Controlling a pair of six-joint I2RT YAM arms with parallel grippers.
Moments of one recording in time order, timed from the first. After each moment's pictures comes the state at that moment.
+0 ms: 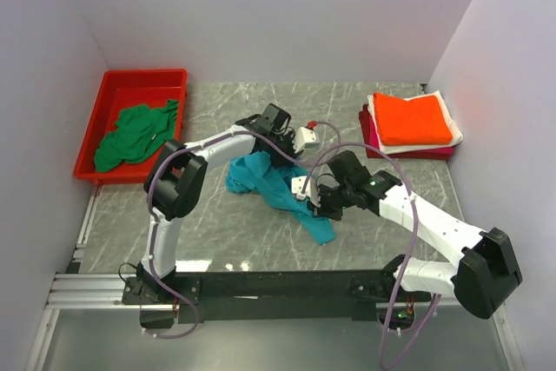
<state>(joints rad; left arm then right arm) -0.65 2.08 1.59 -0.47 0.47 0.61 0.63 1.18 0.80 -0.65 -0.53 -0.79</state>
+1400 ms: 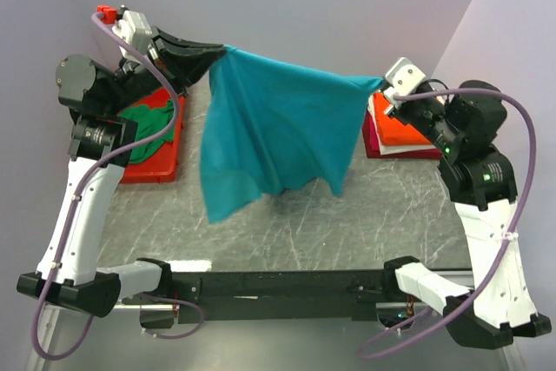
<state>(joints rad) -0.22 1.21 1.63 0.12 0.84 -0.26 0.22 1.03 1.59 -0.62 -0.31 -0.73</state>
